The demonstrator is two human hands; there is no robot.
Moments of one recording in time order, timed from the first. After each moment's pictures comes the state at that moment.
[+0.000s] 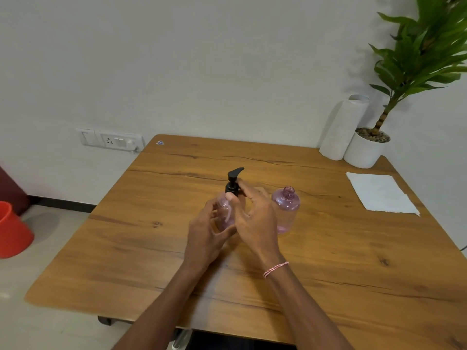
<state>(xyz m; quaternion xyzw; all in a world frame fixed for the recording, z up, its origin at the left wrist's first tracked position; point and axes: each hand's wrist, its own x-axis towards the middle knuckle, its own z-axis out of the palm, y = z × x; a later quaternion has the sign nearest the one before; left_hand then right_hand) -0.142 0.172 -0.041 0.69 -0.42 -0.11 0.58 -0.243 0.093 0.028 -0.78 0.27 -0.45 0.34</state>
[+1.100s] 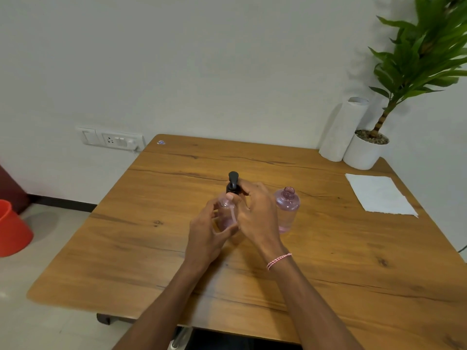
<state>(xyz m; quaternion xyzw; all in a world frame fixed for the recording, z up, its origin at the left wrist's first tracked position) -0.141 0.169 -0.044 0.69 -0.42 -0.10 0.58 -0.242 0.082 0.040 -0.83 0.28 -0.37 0.32</state>
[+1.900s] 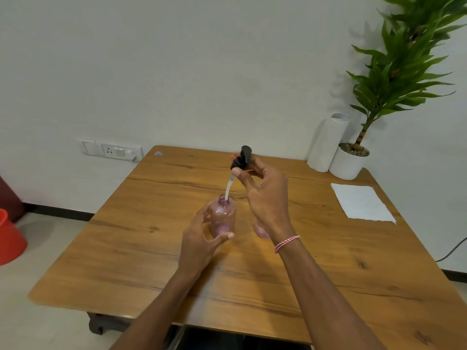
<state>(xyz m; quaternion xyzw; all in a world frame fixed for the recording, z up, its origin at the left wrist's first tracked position) -0.150 0.180 -0.041 0.71 -0.39 -0.10 0.57 -0.264 0.077 0.119 -0.74 0.24 -0.45 0.45</state>
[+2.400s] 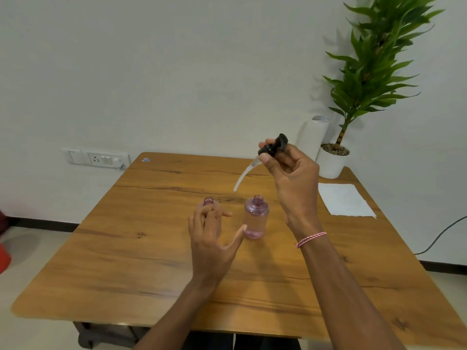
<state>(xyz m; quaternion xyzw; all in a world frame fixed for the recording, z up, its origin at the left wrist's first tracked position) -0.227 0.165 0.006 0.66 -0.44 0.19 0.58 -0.330 0.056 0.156 -0.64 0.22 -0.53 0.51</state>
